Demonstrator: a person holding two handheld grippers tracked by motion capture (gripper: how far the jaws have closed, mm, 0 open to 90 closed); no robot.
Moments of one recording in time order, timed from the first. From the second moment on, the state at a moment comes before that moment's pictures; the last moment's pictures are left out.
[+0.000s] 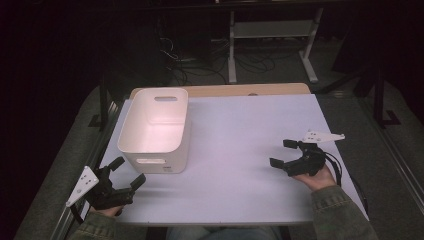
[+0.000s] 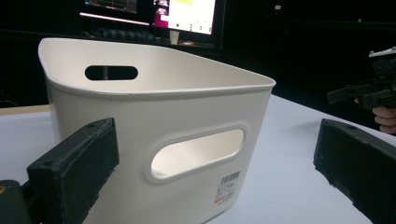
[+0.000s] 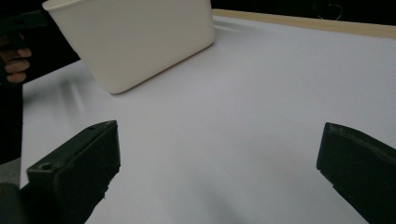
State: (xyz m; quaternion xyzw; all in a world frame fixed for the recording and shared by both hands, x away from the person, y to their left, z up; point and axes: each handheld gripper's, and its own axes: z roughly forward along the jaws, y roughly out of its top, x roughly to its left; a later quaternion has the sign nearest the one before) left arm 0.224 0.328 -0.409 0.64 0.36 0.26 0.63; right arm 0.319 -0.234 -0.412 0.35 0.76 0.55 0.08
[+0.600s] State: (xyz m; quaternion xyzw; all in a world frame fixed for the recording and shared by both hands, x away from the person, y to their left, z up) left arm 0.224 0.329 -0.409 0.64 0.36 0.26 0.63; right arm 0.301 -0.259 -0.425 0.37 0.75 0.54 0.11
